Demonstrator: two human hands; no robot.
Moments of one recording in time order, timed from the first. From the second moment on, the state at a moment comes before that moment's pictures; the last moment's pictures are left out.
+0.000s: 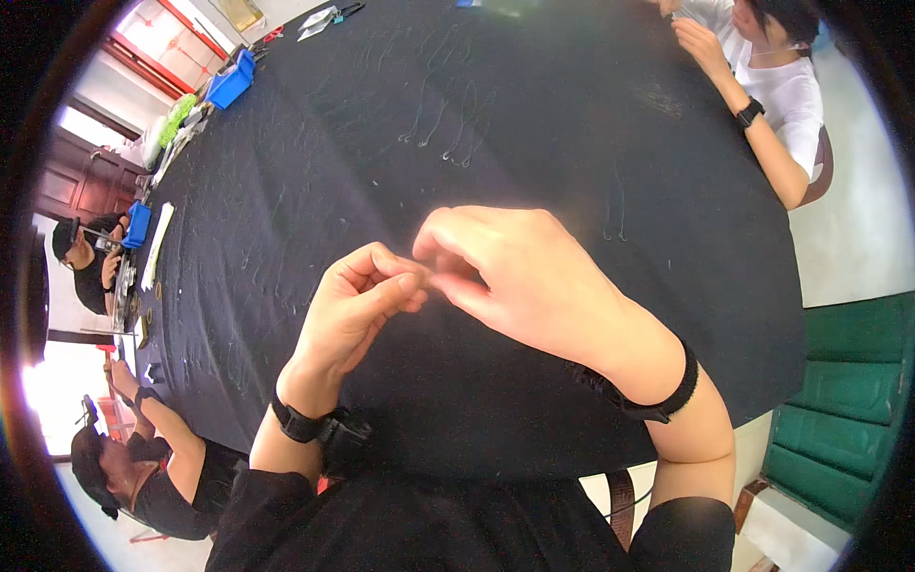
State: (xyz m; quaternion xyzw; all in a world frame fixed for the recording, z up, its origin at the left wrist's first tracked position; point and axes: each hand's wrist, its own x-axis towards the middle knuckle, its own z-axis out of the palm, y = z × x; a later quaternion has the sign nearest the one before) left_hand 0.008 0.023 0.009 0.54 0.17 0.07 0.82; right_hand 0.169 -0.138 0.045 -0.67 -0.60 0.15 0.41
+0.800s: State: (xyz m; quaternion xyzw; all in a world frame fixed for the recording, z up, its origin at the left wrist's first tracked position) left_hand 0.010 0.026 0.004 0.53 0.20 0.04 0.83; right_hand 0.176 -0.129 0.027 -0.65 -0.67 0.00 0.36
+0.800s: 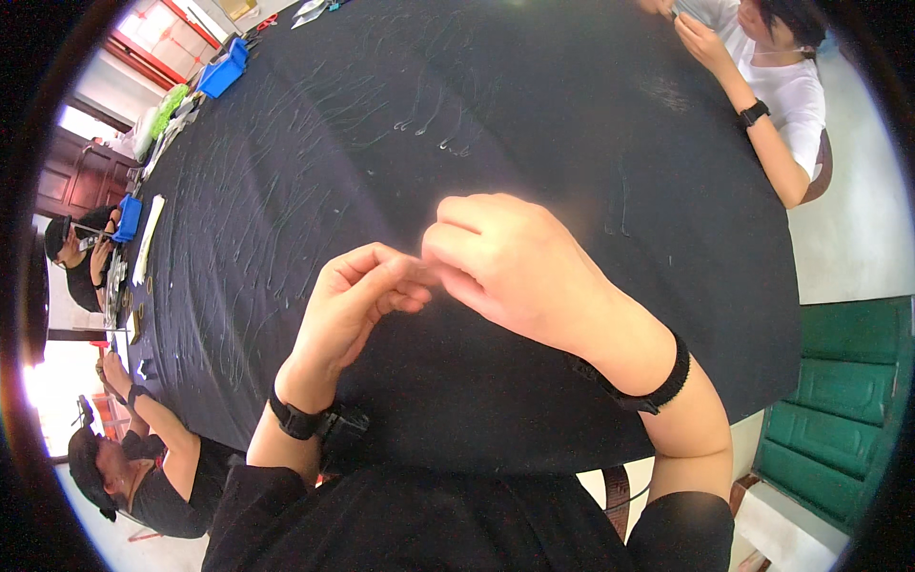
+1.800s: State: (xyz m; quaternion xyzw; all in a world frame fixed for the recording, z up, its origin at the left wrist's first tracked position) left_hand 0.010 0.005 0.009 0.76 0.14 0.03 0.64; right_hand 0.128 -0.224 0.118 -0.46 -0.78 -0.29 0.30
